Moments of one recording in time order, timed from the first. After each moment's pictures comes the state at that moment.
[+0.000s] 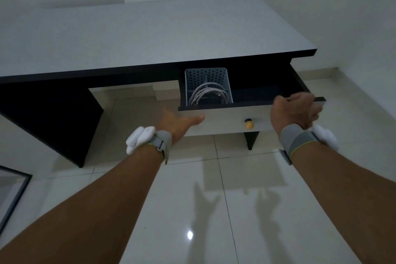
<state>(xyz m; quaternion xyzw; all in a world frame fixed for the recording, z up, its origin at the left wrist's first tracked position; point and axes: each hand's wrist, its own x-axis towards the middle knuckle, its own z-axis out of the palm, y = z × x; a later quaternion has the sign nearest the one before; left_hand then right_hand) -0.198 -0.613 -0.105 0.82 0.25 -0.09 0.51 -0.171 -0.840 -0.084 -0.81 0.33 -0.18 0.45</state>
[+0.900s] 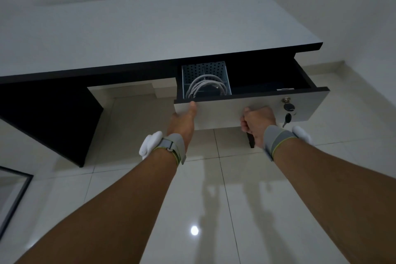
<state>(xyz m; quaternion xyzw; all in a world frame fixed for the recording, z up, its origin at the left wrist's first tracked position) -0.178 -0.648 -0.128 0.72 0.32 -0.06 0.62 -0.135 -0.811 -0.147 -0.72 0.26 0.07 0.64</state>
